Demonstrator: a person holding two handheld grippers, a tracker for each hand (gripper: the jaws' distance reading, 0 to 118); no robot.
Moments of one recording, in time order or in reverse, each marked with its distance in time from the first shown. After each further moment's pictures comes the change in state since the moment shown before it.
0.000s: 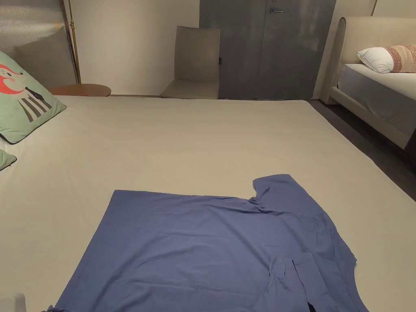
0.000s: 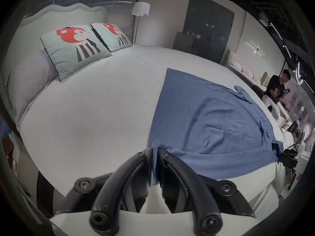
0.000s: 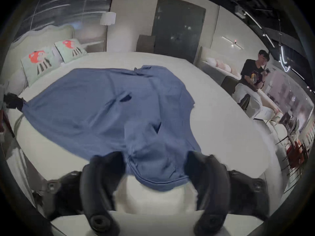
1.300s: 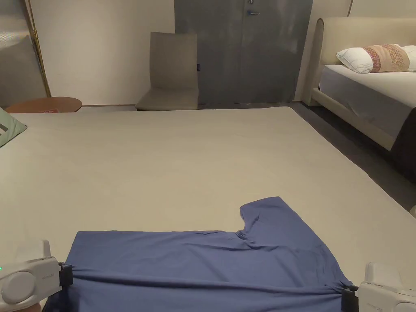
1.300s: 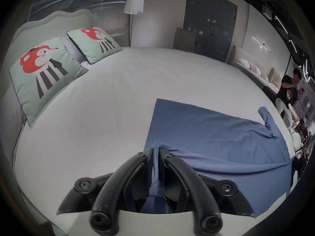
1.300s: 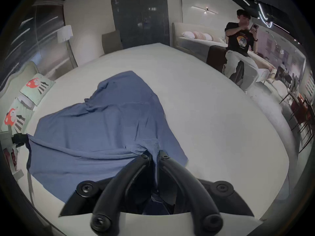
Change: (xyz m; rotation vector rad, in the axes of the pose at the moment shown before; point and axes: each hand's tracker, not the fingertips) left arm 0.073 0.180 -0.194 -0.024 0.069 -0.046; right arm 0.082 0.142 -0.147 -0.150 -0.039 -0.349
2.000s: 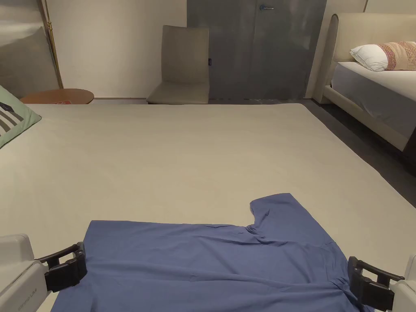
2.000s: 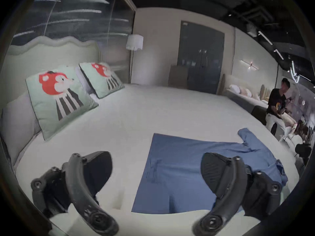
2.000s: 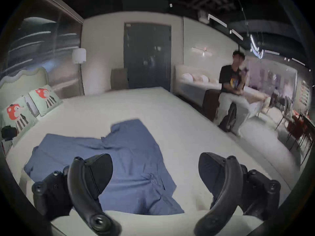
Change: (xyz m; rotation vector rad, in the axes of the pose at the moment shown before) left arm -0.008 -0.042 0.134 0.373 -0.053 -0.010; right arm -0.016 -0.018 0.105 0.481 -0.023 0.091
